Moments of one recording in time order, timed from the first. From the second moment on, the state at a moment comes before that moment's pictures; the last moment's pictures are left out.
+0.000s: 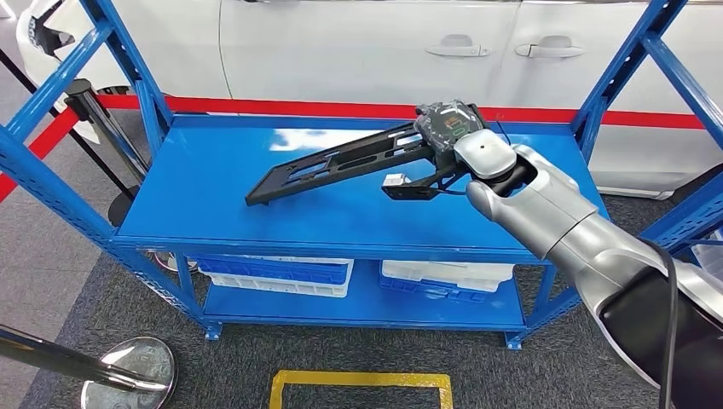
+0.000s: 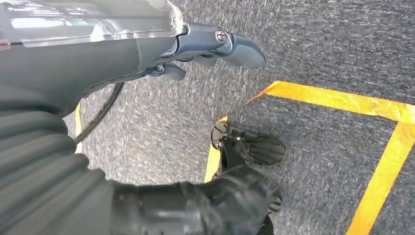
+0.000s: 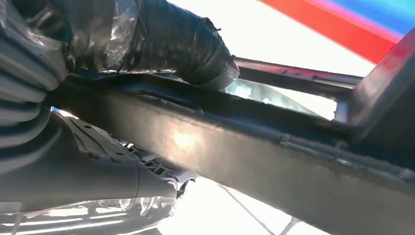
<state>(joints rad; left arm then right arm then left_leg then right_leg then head) 0.01 -0.01 -0.14 -0.14 0.08 0.07 -0.22 -1.21 -0.21 0.65 -0.98 1.01 0.22 0.05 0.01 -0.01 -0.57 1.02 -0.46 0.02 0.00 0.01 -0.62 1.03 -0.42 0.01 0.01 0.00</state>
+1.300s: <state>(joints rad) 0.02 -0.02 -0.10 -0.14 0.09 0.08 -0.23 -1.27 -0.30 0.49 -1.13 0.67 0.15 0.11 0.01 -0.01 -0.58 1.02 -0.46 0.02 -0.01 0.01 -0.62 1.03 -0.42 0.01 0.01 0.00</state>
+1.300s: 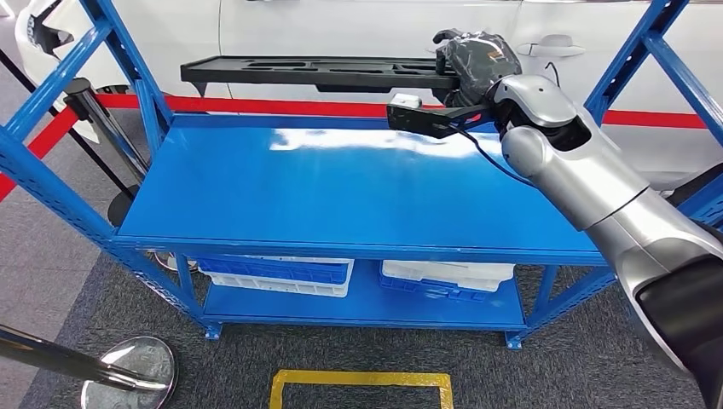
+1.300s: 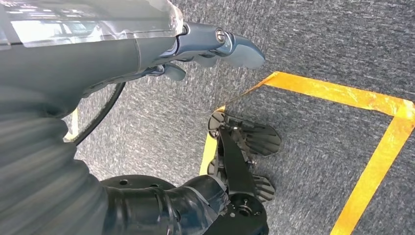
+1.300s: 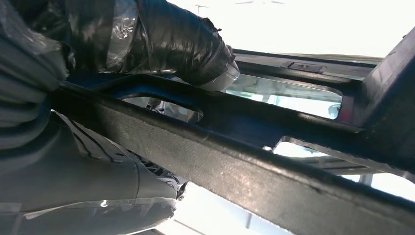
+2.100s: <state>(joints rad) 0.02 -0.02 -0.10 -0.14 0.08 0.08 -0.26 -1.24 -0.35 0.48 -1.18 0.66 0.12 0.10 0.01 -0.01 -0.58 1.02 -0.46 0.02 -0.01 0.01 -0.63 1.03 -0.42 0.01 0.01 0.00</state>
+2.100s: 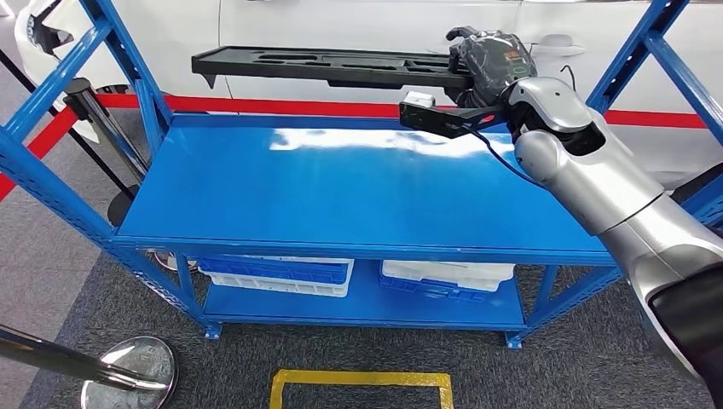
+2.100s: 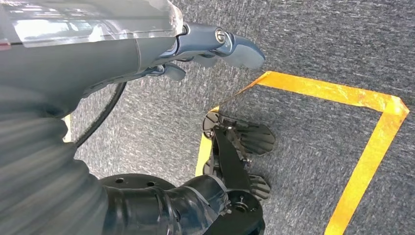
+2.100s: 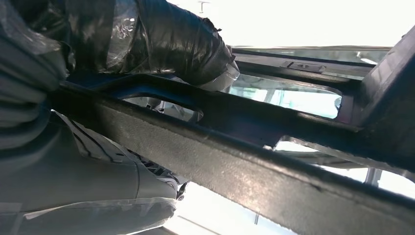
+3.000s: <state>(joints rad) 0.02 -0.02 -0.10 -0.14 0.08 0.09 -0.26 -1.22 -0.40 0.50 -1.21 0.70 0.12 0.06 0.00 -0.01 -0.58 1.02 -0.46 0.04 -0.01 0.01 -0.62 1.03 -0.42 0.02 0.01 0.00</state>
